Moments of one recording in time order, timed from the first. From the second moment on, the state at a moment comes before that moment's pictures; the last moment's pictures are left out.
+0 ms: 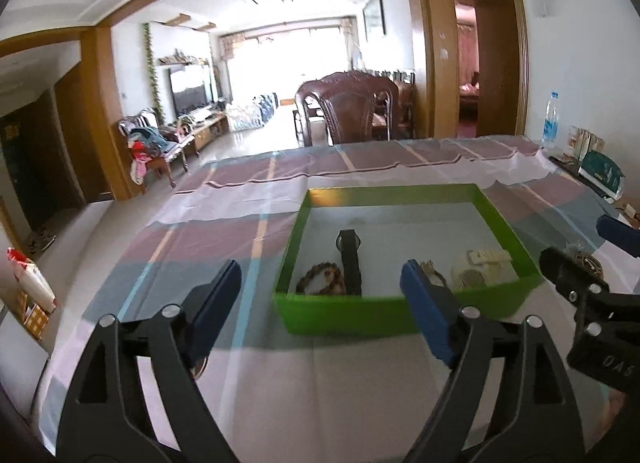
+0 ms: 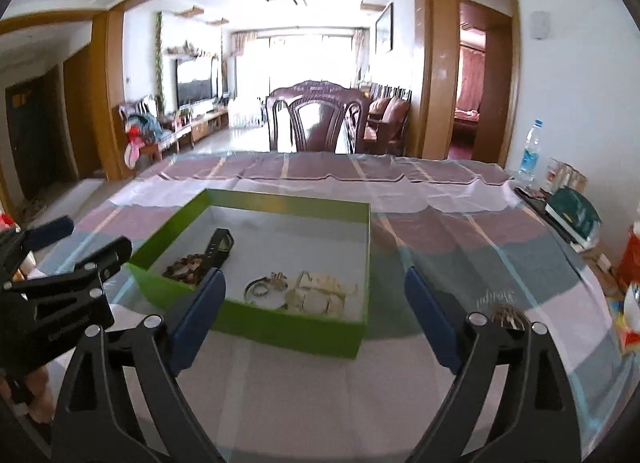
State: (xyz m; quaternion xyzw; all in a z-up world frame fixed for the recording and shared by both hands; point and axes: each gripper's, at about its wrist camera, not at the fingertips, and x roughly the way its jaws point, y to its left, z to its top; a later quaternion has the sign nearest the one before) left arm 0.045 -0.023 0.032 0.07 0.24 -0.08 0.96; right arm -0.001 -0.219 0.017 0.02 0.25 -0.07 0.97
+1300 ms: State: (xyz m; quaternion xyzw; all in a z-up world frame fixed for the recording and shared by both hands) left arm -0.042 0.000 0.027 0.06 0.21 -0.08 0.97; right arm -0.077 -0.198 0.008 -0.02 0.19 -0.10 0.98
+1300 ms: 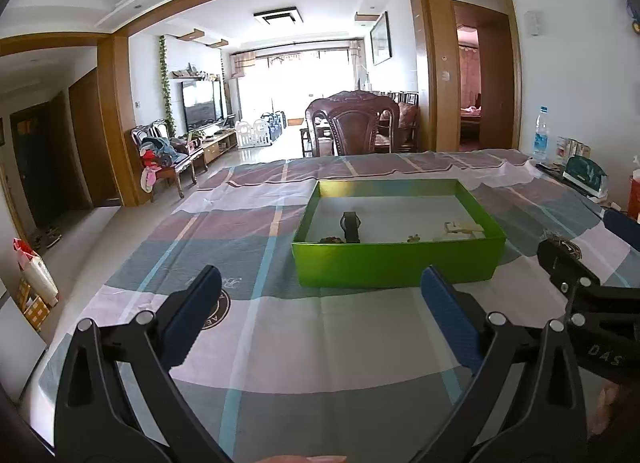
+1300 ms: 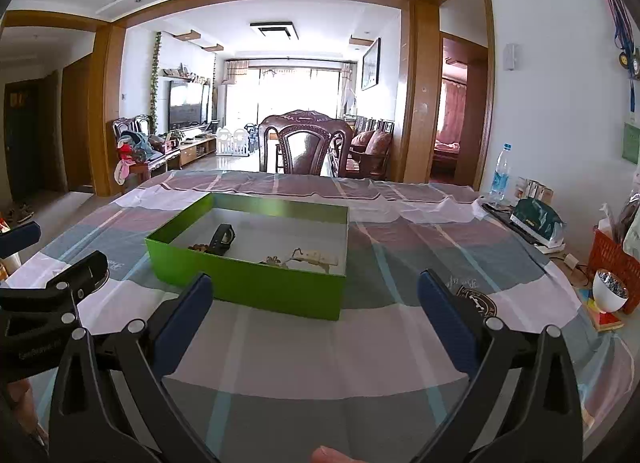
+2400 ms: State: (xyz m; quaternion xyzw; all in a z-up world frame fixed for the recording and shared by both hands) left arm -0.049 -0.001 0.028 0.06 0.21 -0.09 0.97; right arm -0.079 -0.197 0.004 -0.01 0.20 -0.10 0.97
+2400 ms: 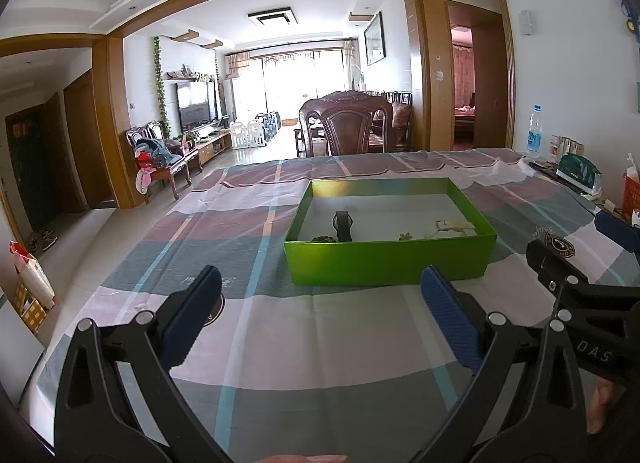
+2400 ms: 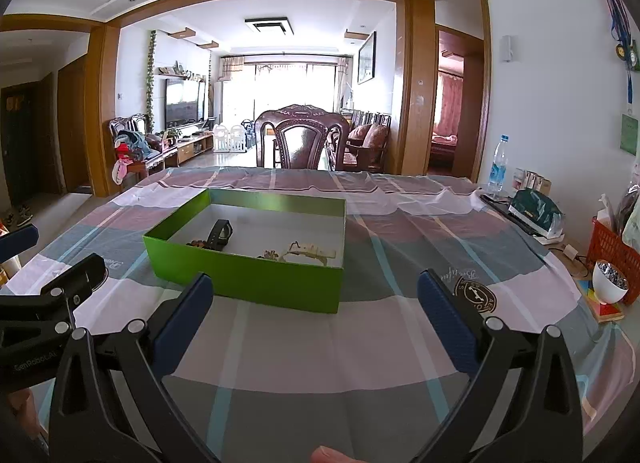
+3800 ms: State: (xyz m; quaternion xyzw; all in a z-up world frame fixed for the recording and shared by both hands) left arm -0.041 0.001 0.021 0.06 0.23 -0.09 0.97; right arm -0.076 -0.201 0.001 -0.01 0.21 -0.10 0.97
